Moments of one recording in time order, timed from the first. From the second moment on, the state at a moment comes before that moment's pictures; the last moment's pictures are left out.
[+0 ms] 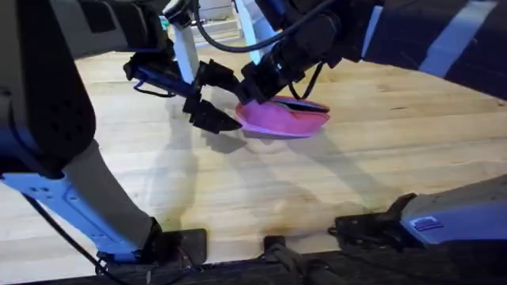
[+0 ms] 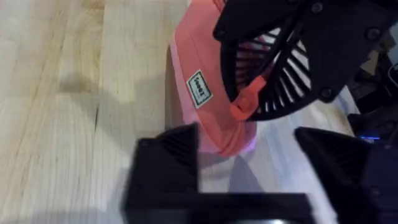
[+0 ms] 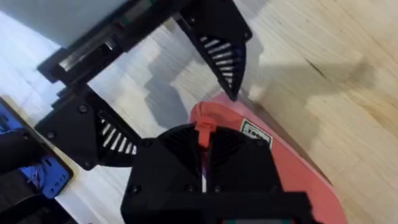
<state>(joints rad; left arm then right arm) -0.08 1.98 1.34 -1.32 1.13 1.67 0.64 1.63 1.35 -0.78 -0.22 0.05</state>
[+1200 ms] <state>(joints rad) -0.11 1.98 1.37 -1.29 1.32 1.67 0.40 1.52 1.35 -0.83 -0.37 0.06</state>
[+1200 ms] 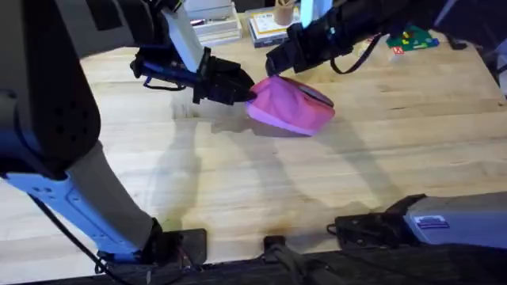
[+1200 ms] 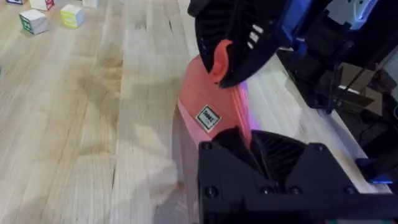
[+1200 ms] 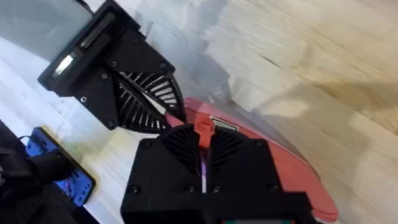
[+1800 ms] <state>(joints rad) -0.11 1.98 1.37 -1.29 1.32 1.67 0.34 1.52 1.35 -0.87 -0.38 0.06</state>
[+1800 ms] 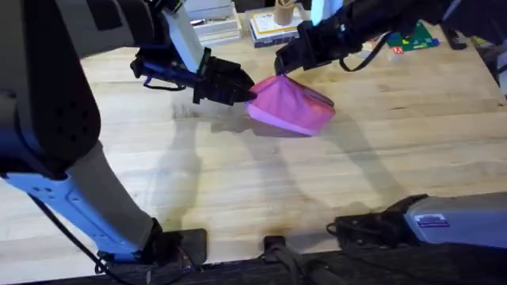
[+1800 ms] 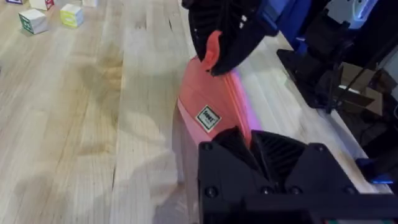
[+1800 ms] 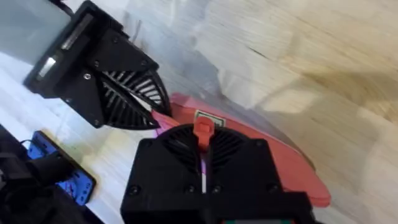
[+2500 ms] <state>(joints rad) -0.13 1.98 1.37 -1.29 1.28 1.67 0.11 1.52 1.35 -1.08 -0.24 0.03</state>
